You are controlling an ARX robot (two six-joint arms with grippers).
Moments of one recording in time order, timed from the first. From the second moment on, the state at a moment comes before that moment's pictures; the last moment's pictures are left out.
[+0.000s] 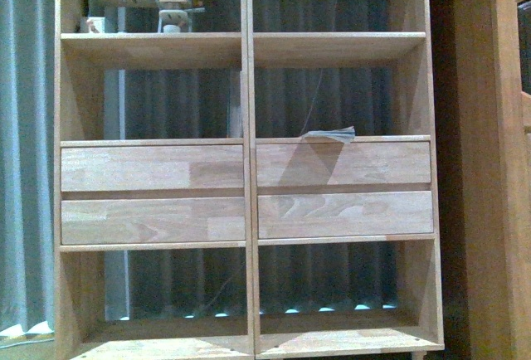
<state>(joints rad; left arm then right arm) 0.00 0.00 0.01 0.00 0.00 0.00 0.00 0.00 0.01 0.00 0.00 0.00</state>
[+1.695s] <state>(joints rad) 0.00 0.00 0.01 0.00 0.00 0.00 0.00 0.00 0.01 0.00 0.00 0.00</state>
